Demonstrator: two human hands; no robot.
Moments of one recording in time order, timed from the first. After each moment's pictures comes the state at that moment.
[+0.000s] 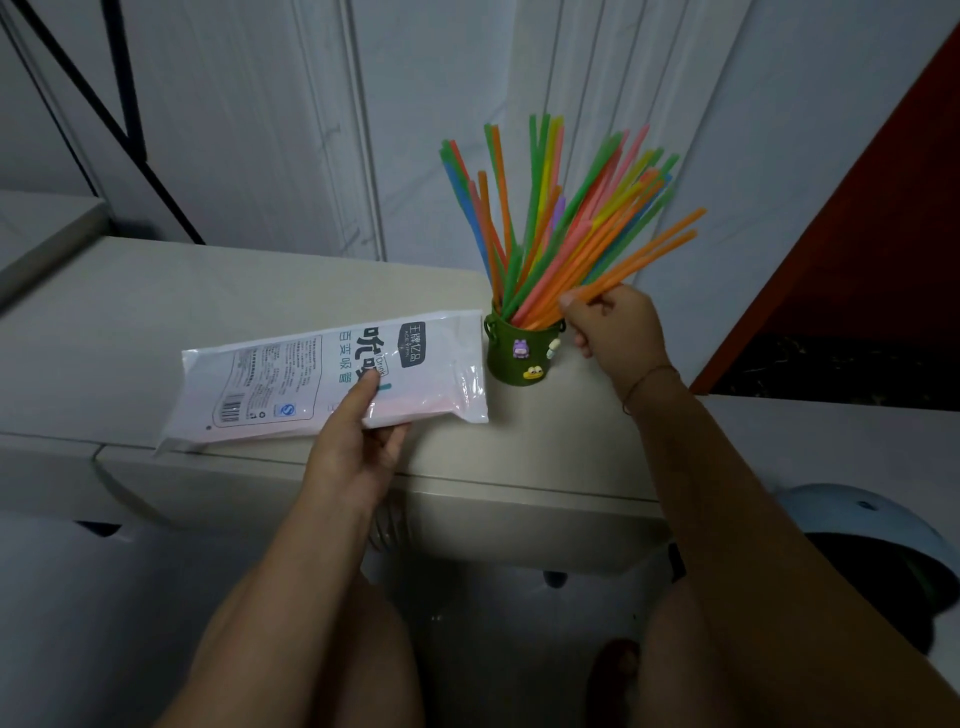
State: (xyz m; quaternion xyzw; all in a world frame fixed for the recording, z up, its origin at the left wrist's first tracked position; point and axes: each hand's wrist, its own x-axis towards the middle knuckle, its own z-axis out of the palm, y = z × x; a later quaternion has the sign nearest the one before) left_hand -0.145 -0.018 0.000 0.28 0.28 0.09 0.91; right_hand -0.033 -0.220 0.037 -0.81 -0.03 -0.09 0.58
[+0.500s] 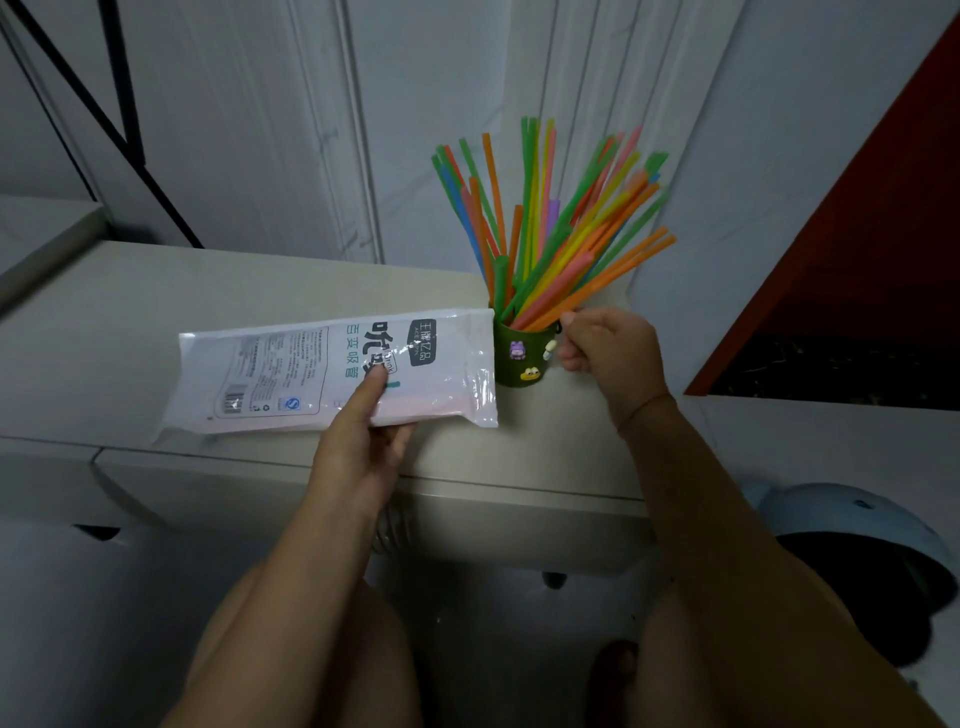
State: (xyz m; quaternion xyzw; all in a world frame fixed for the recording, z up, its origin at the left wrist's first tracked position) left_hand -0.144 -0.024 0.002 0.29 0.27 0.09 0.91; right_hand -0.047 -0.222 0.025 -0.75 0.02 -0.05 0.66
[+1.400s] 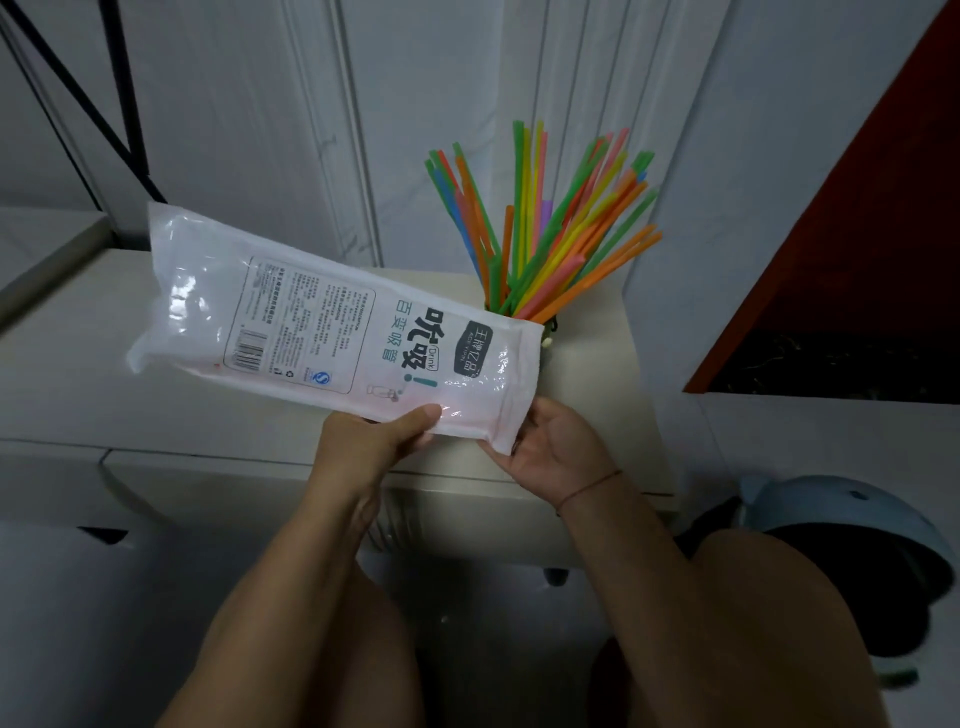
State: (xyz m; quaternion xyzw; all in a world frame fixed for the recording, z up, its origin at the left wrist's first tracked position) left_hand -0.165 -0.028 0.010 0.57 0.22 0.07 0.78; right_hand -0.102 -0.186 -0.021 -0.30 0.16 0.30 0.89
